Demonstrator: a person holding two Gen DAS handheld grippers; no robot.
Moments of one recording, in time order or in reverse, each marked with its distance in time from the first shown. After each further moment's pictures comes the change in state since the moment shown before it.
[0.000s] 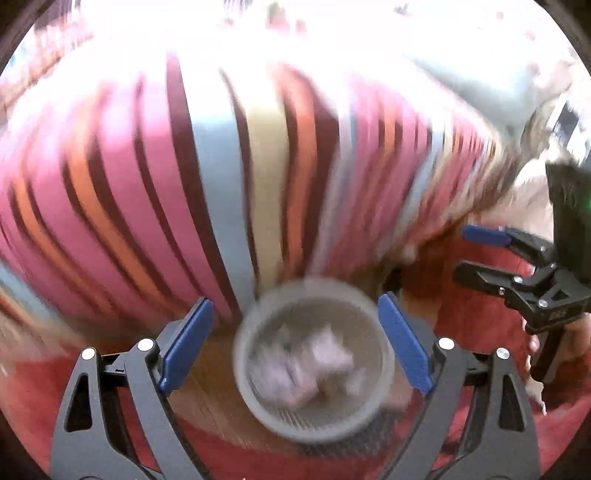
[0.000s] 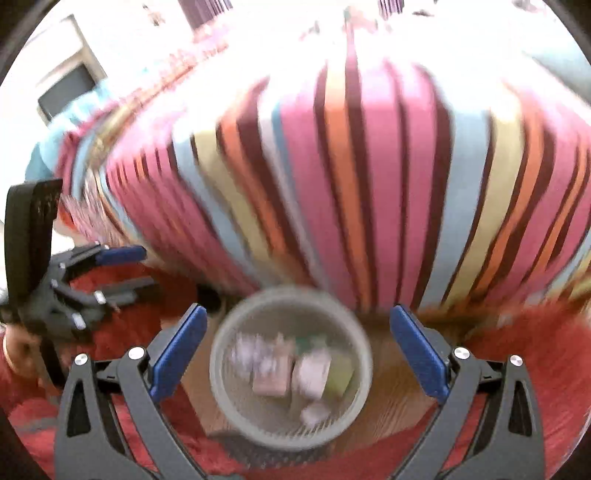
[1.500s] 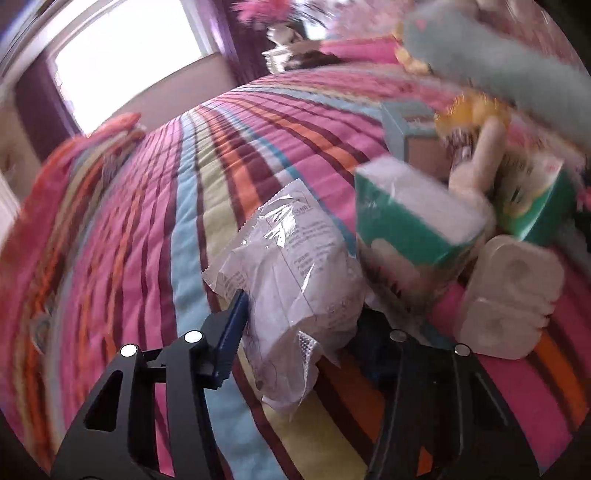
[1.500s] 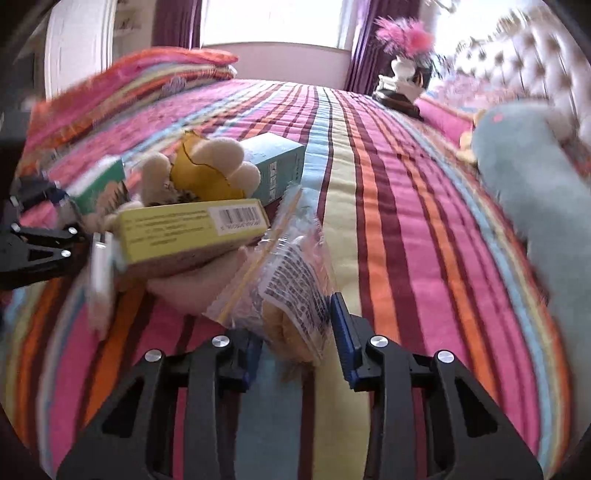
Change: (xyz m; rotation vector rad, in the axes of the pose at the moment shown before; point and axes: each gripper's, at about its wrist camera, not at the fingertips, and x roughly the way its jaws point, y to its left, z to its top) left arm 0.240 0.160 0.470 0.231 -0.130 0.334; right arm 0.232 -0.163 0.381 -0.091 -0.095 -0.277
